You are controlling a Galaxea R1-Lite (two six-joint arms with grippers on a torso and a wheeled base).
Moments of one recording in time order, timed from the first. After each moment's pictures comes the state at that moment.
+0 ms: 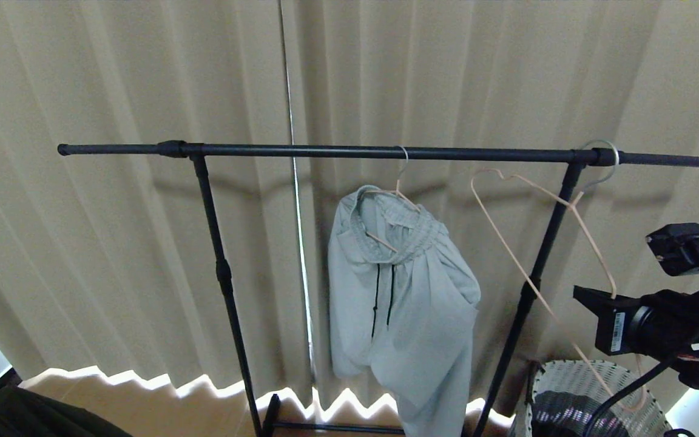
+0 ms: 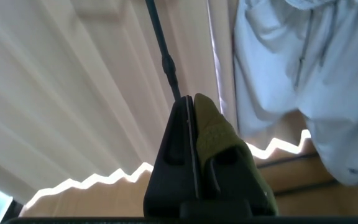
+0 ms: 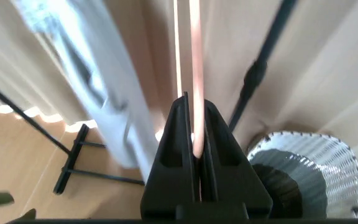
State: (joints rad) left arm -0.16 0.53 -0.21 -0.18 0.02 0.25; right arm 0.34 1.33 -0.42 -0.51 -0.24 0.16
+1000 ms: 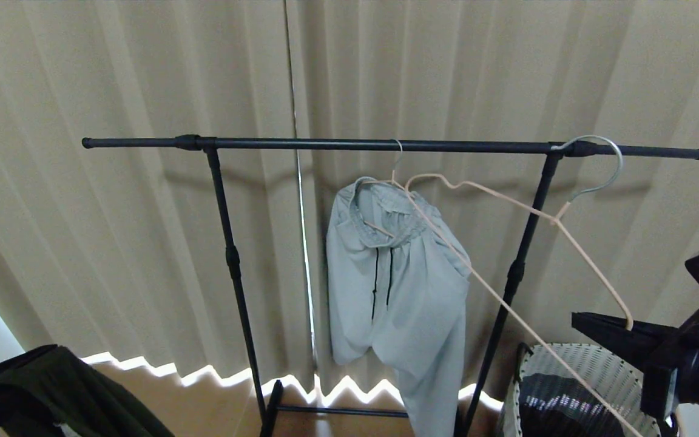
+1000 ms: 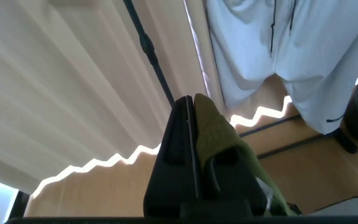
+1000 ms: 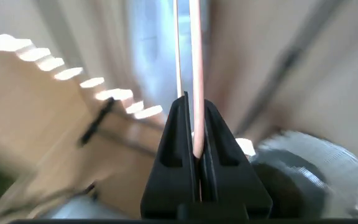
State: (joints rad) left arm -0.24 0.78 -0.35 -0.17 0.04 0.30; right arm 0.48 1.11 -0.44 -0.29 -0.04 0.05
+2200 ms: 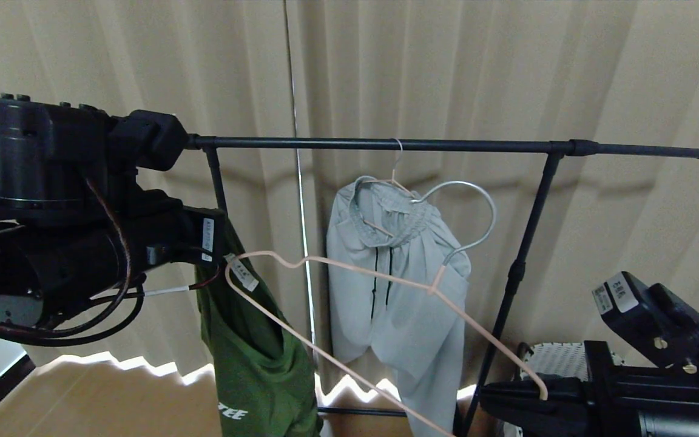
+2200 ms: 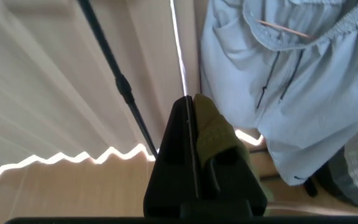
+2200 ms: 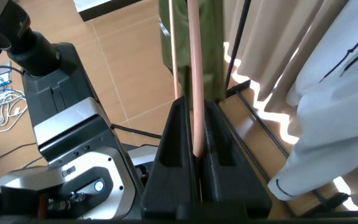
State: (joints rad) left arm -0.51 1.47 -0.95 -0.17 0.34 0.03; right arm 0.74 1.26 -0.52 -0.27 0.32 0.07
